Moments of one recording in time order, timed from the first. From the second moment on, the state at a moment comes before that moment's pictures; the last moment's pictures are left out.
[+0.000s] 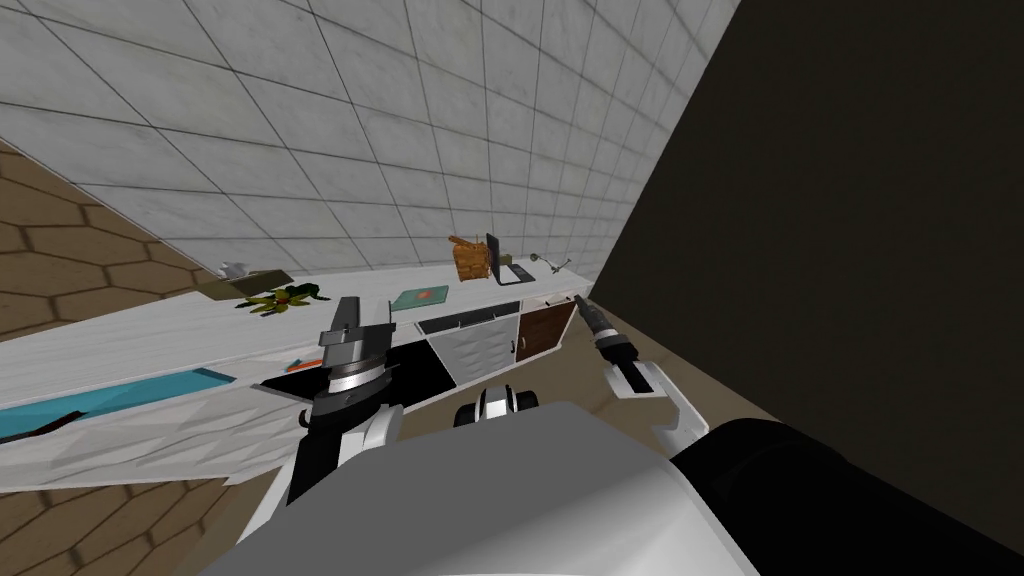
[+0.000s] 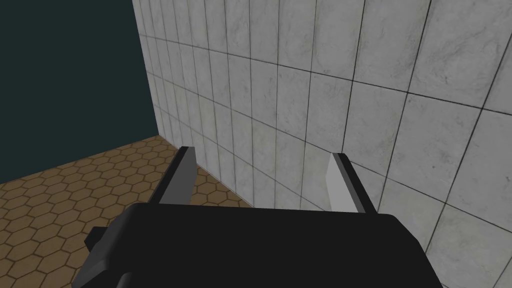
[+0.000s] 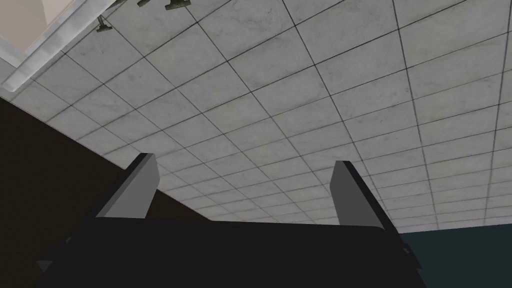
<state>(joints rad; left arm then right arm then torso) 0.50 0.02 0.01 -2.32 -0.08 -0.54 0.05 0.53 -0.44 -0.29 -2.21 0.25 -0.06 0.13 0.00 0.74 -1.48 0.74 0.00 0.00</state>
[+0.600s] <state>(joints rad) 0.50 0.02 0.01 -2.32 -0.08 -0.54 0.05 0.52 -0.60 -0.35 -2.12 0.32 0.06 0.17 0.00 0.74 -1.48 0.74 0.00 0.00</state>
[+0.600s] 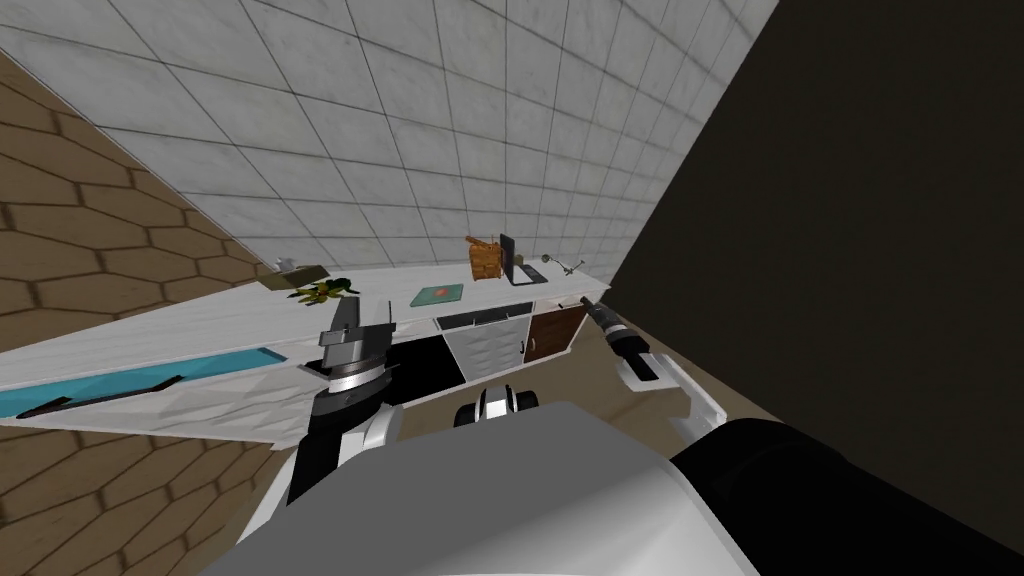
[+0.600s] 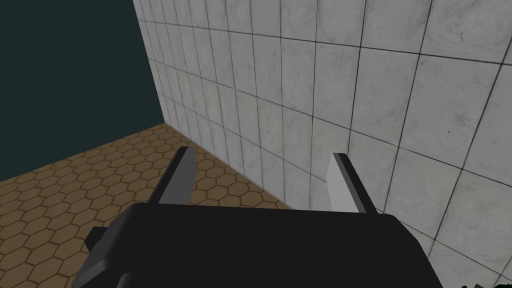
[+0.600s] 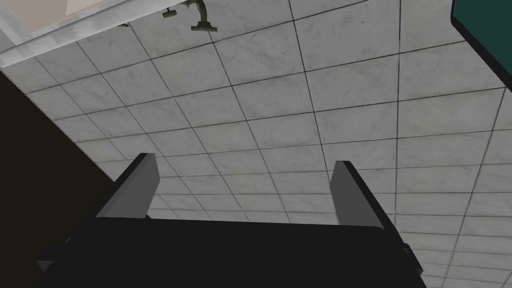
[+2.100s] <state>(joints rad) 0.50 0.02 0.01 -2.32 -0.08 -0.54 0.05 0.50 -0.99 -0.35 -1.81 0.49 0.28 0.31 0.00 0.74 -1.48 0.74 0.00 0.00</state>
